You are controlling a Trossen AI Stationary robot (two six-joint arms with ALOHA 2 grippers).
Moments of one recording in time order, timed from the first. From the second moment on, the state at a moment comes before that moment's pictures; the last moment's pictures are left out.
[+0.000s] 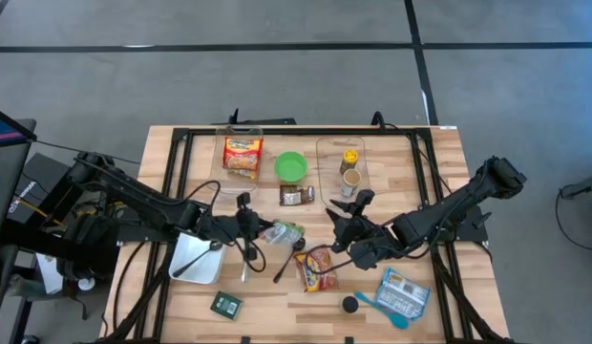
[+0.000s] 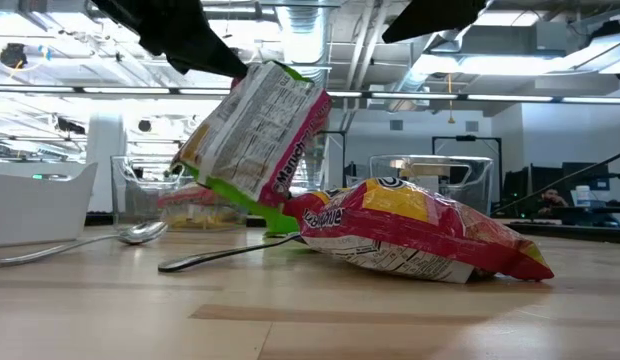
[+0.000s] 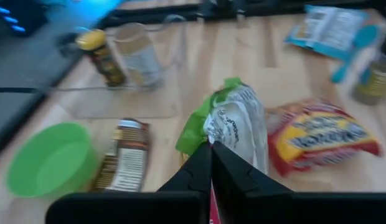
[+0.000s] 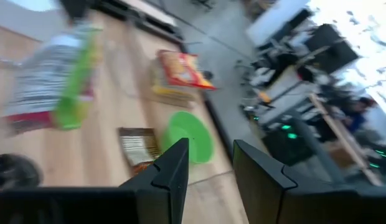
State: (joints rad) left arm -0.37 1.26 0.73 -0.03 -0.59 -0.15; right arm 0.49 1.49 1.06 -0.34 1.12 0.00
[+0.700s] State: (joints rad) left arm -0.33 1.18 0.73 0.08 -0.71 0.03; right arm 0.44 1.49 1.06 -0.34 1.02 0.03
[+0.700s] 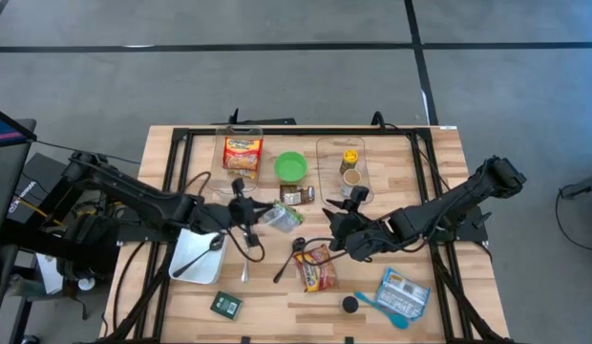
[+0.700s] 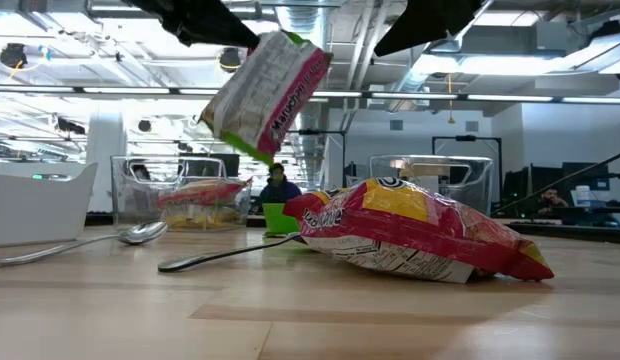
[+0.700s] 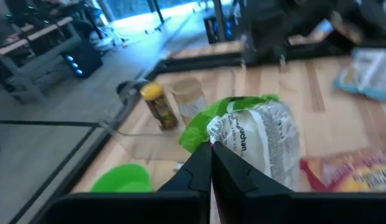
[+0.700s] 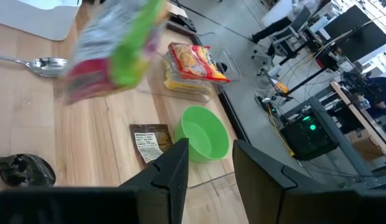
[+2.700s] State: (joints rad) left arm 0.38 0.76 0.53 -0.11 -0.60 -0.01; right arm 0.44 1.49 1.06 -0.34 1.02 0.03
